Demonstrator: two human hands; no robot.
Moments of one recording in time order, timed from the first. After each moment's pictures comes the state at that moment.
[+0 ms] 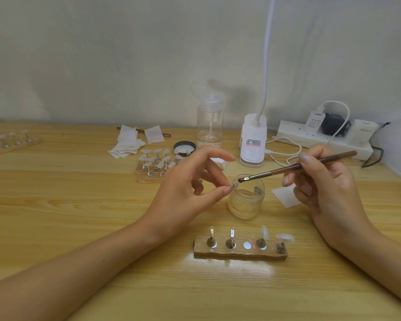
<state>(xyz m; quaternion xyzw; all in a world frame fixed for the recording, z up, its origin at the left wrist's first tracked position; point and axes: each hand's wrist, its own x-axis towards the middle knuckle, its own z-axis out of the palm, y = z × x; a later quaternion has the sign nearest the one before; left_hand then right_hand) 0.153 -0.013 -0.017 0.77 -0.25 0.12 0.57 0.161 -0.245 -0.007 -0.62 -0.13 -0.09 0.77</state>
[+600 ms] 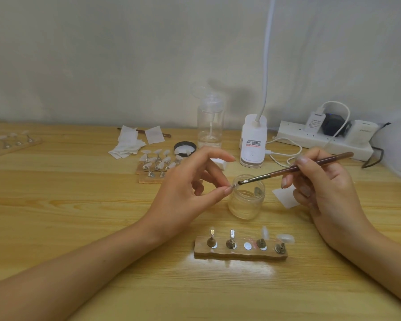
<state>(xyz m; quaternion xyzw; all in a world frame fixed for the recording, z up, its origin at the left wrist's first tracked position) 0.152 -0.013 -0.017 0.78 -0.24 0.12 0.57 0.161 -0.245 -0.008 -0.63 -0.12 -0.09 0.76</state>
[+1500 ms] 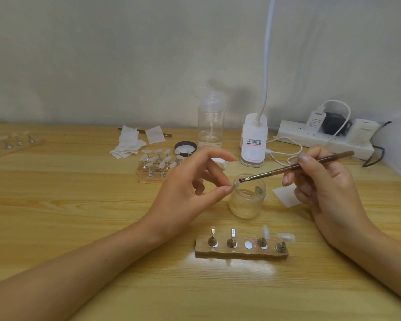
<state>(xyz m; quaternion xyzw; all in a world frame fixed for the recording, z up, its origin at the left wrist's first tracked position) 0.153 -0.013 -0.018 0.78 -0.25 0.13 0.56 0.161 -0.244 -0.007 -0.63 -0.12 -0.09 0.76</state>
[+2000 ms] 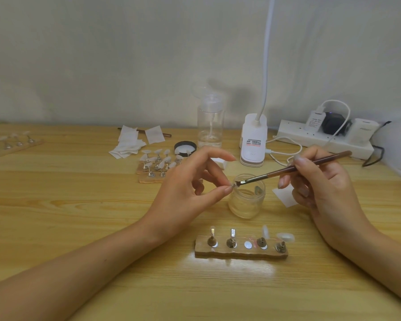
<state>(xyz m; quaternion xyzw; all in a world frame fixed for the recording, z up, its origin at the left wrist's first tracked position) 0.152 -0.013 -0.018 0.78 -0.24 0.13 0.56 0.160 -0.243 -0.008 -0.64 -0.14 -0.08 0.75</state>
